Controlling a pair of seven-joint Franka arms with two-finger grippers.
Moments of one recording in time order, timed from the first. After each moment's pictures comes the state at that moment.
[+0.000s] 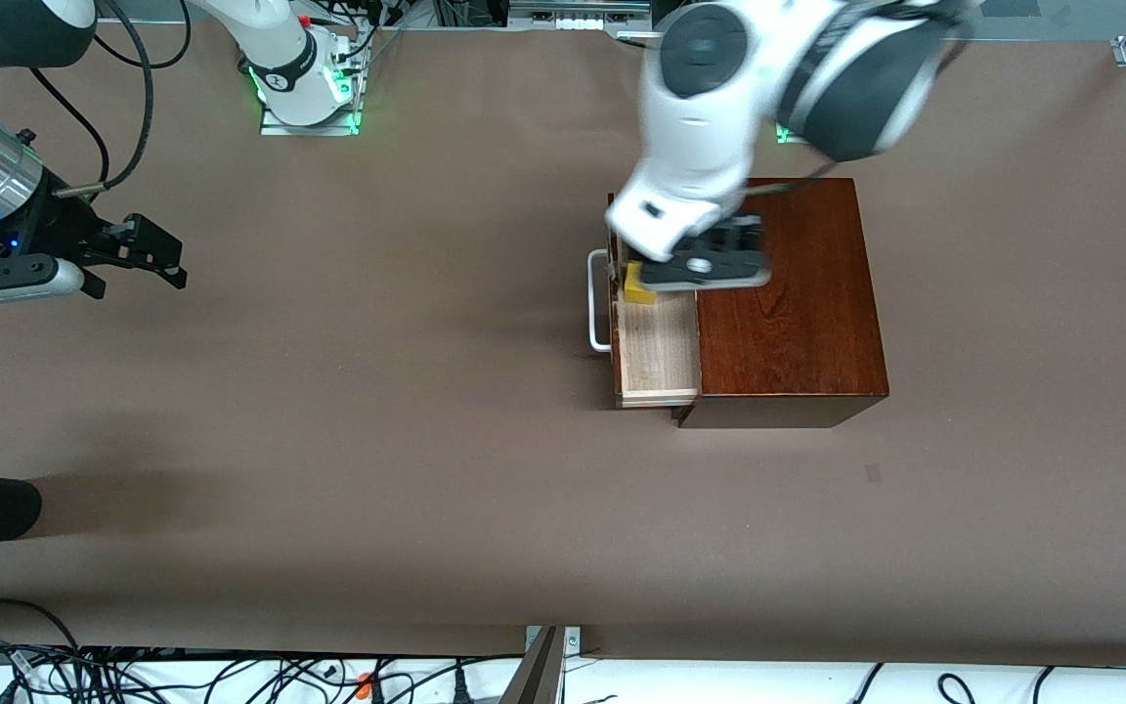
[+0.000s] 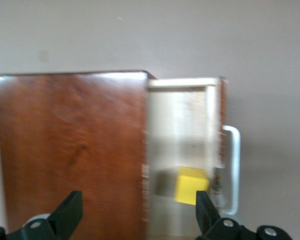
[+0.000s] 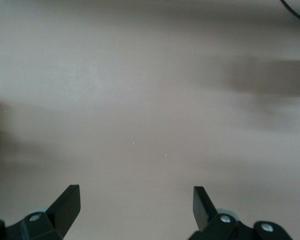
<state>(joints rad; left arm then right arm) -0.35 0.35 -0.28 -1.35 0.19 1.58 -0.65 0.30 0.04 -0.21 -1.66 0.07 1.80 -0.03</state>
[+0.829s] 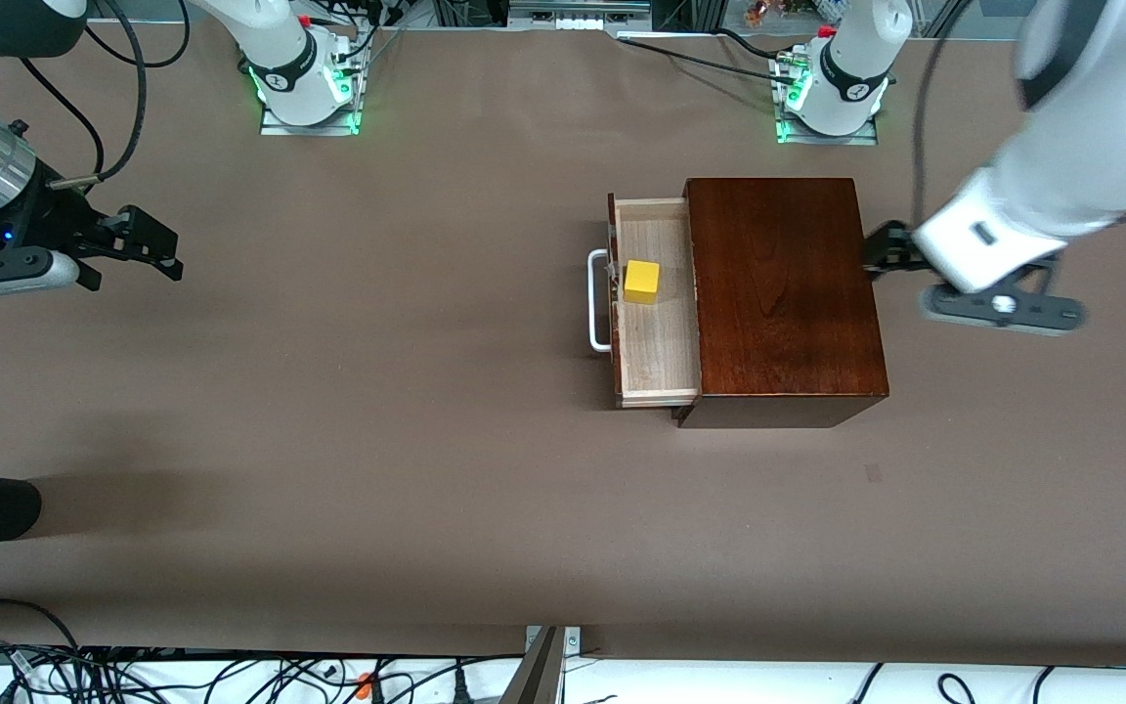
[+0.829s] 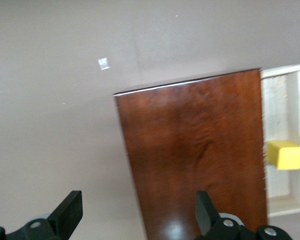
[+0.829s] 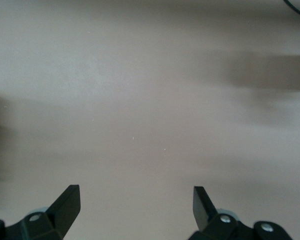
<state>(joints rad) -0.13 0.21 -0.06 -1.37 0.03 1.45 -0.02 0.30 0.03 -0.22 -1.64 0.07 1.75 -0.03</state>
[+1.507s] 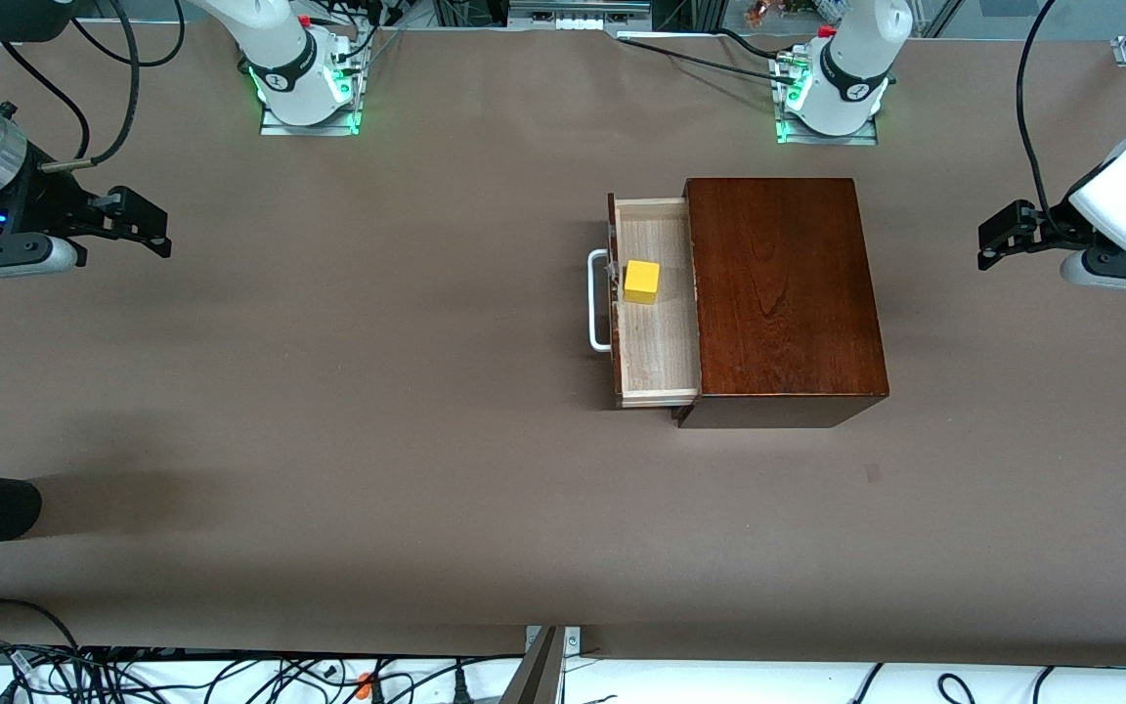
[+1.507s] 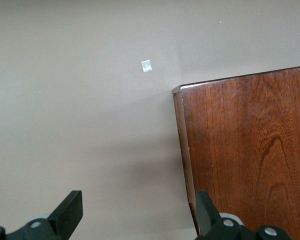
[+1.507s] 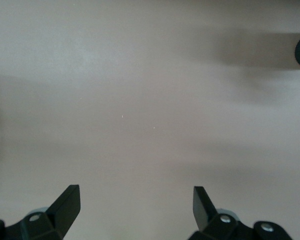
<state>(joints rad) -0.06 -0.01 0.04 -1.70 0.03 1.68 0.10 0.30 0.02 -0.22 -1.63 0.02 1.65 -0.03</state>
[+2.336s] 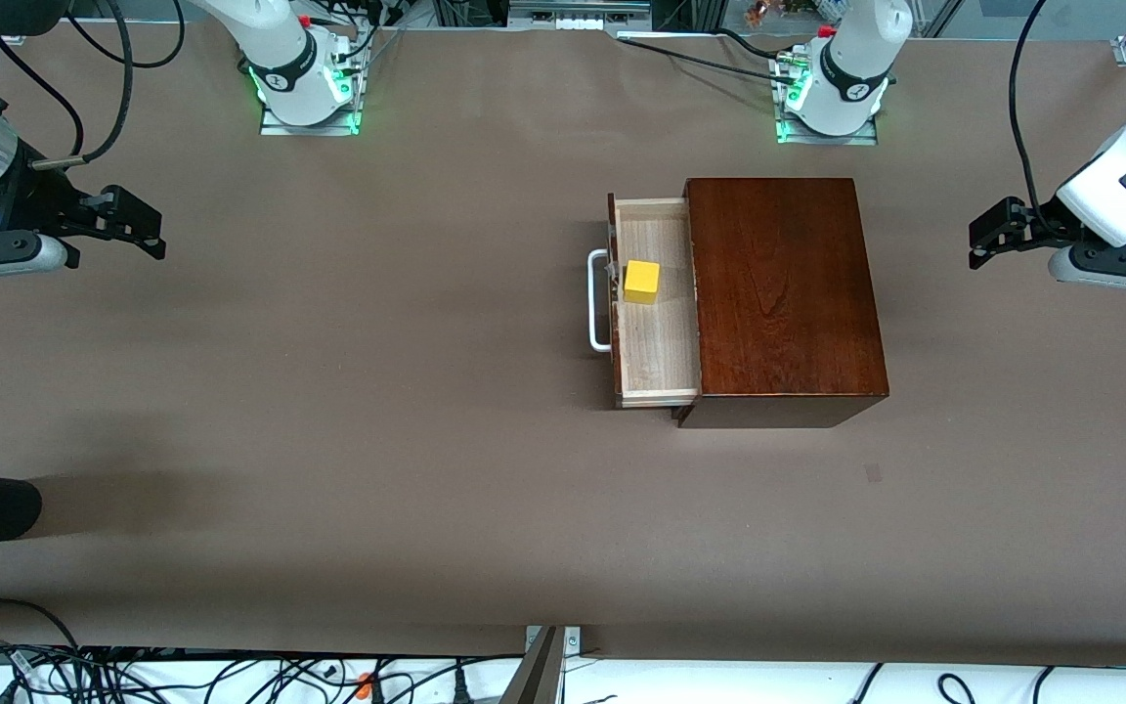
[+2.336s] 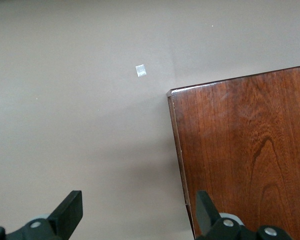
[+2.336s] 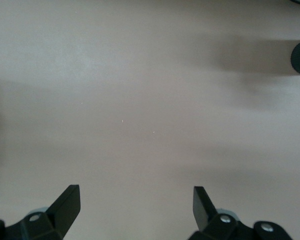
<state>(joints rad) -0.07 -0.01 0.02 -1.69 0.03 1.68 0.10 0.30 0.03 -0.22 -1.61 0.02 1.65 -0.03</state>
